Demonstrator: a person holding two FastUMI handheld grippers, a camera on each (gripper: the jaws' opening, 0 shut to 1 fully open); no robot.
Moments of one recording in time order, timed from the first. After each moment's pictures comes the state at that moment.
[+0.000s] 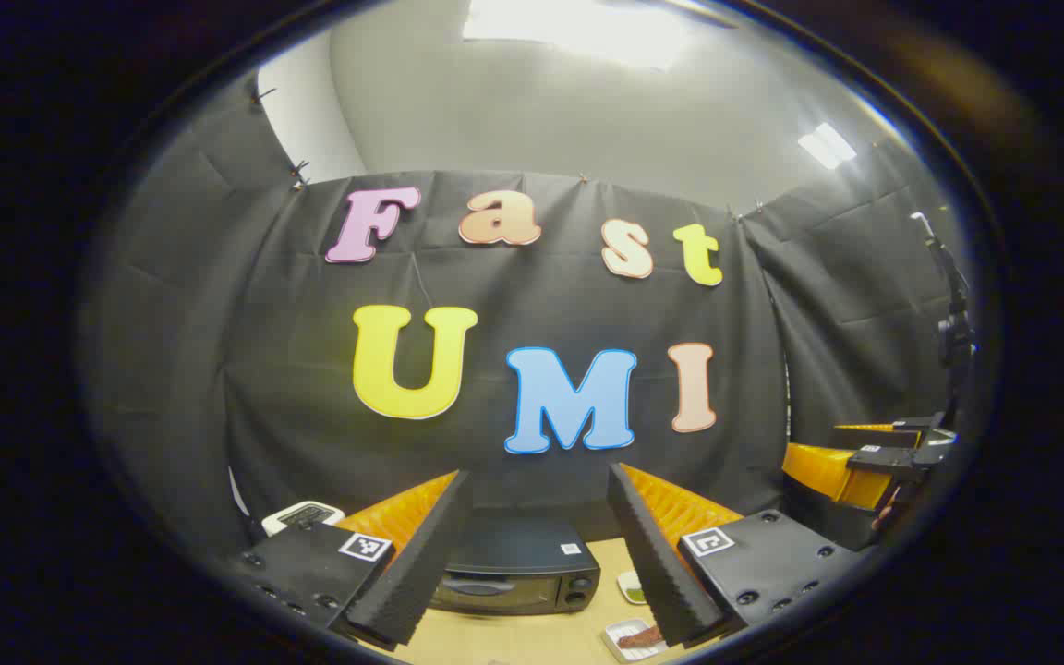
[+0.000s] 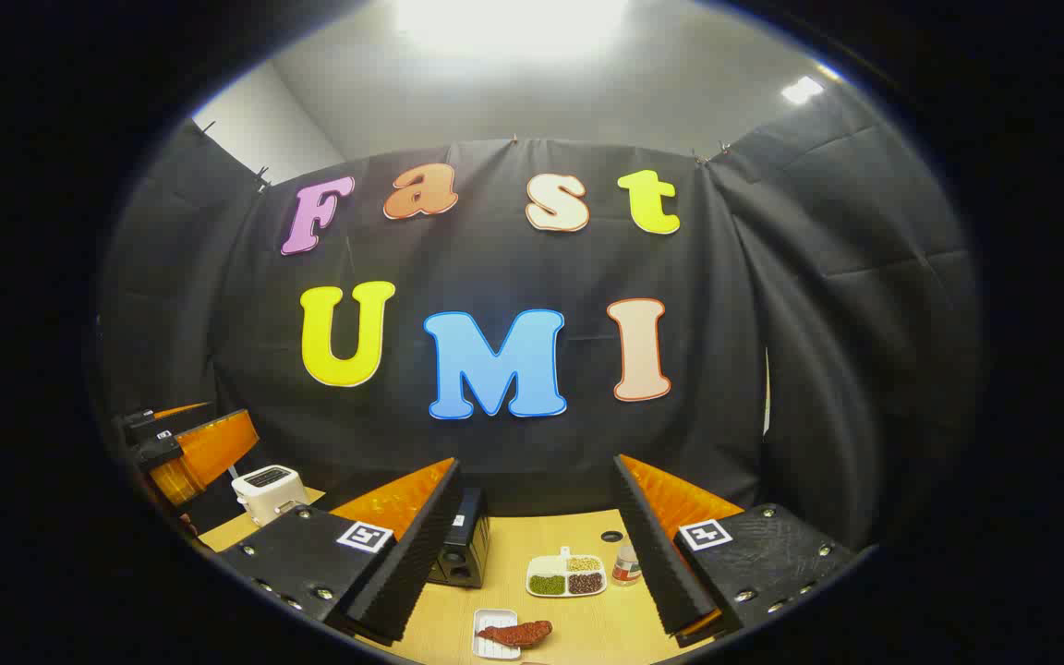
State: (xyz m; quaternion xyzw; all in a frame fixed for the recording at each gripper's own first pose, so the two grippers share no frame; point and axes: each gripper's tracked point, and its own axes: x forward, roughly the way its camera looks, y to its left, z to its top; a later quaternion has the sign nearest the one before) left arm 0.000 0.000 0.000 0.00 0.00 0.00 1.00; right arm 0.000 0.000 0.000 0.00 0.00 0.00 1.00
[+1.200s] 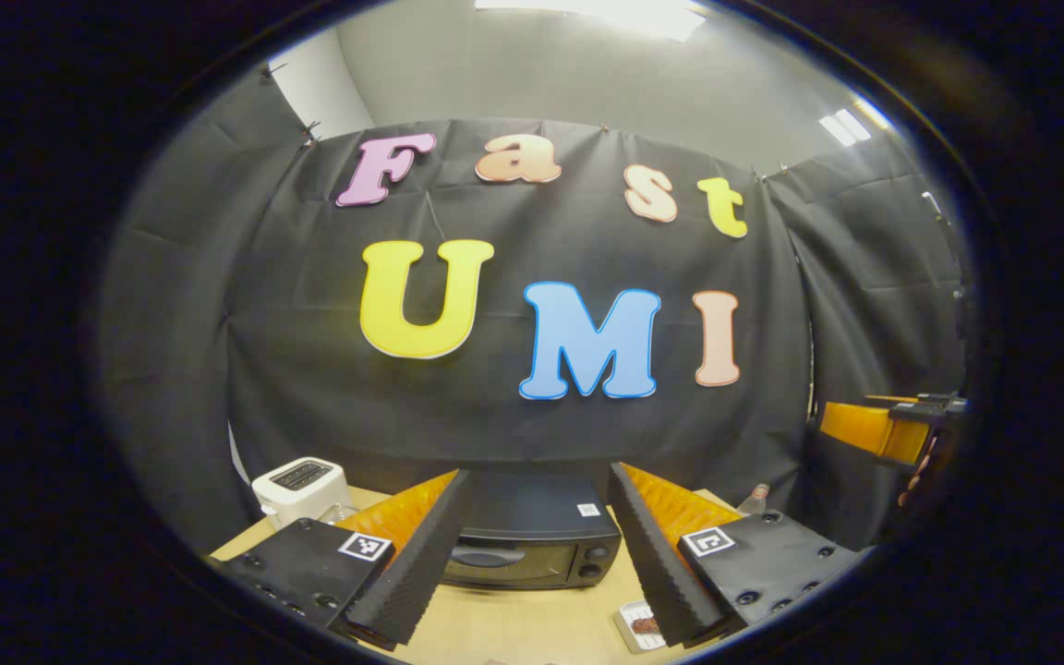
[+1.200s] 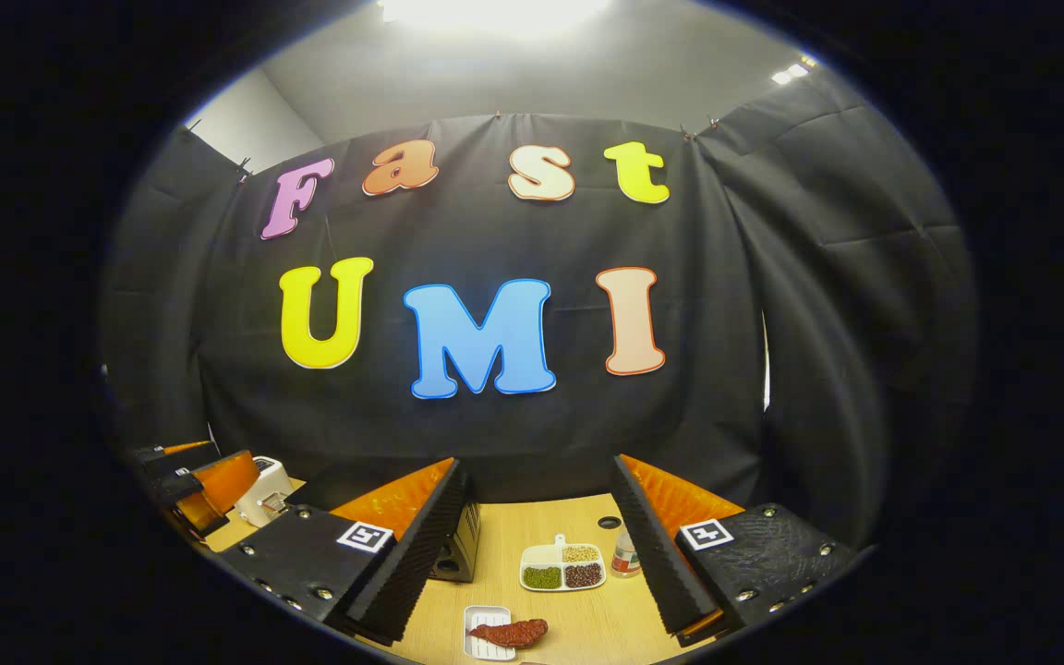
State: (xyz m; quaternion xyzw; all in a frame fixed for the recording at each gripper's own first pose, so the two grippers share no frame) left arm 0.047 0.029 -0.110 -0.02 0.09 0.03 1.00; right arm 0.037 -0.010 -0.039 0.00 0.03 -0.01 1.00
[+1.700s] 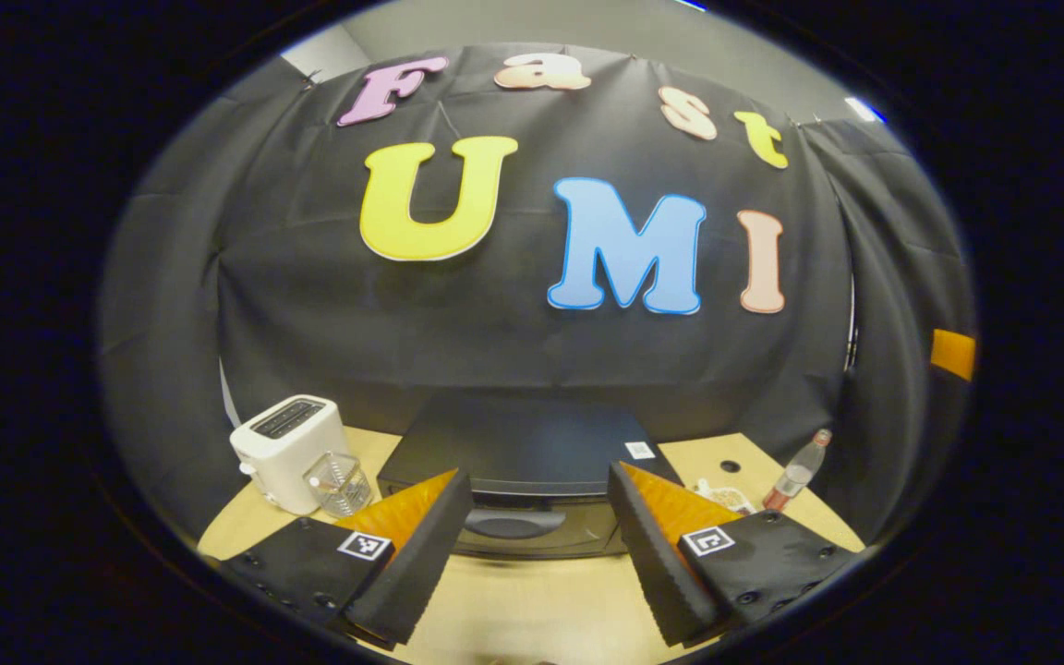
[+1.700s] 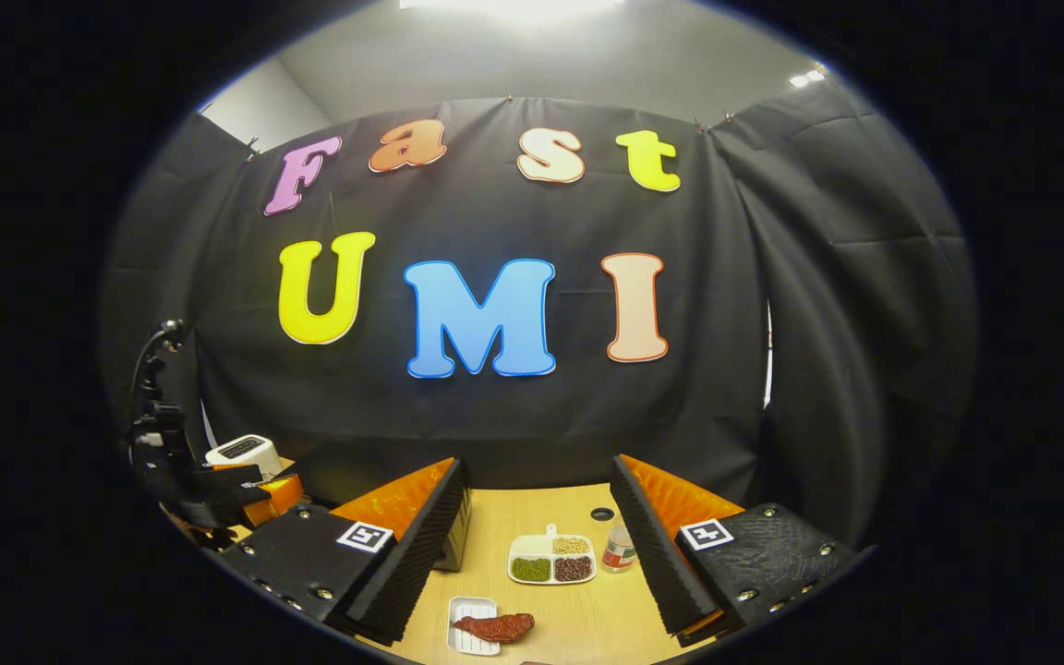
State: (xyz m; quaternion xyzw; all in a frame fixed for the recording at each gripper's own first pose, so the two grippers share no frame) left arm 0.113 0.072 -0.235 -0.02 0.21 0.04 0.98; right arm 0.047 -0.021 -0.062 -0.02 0.06 -0.02 1.00
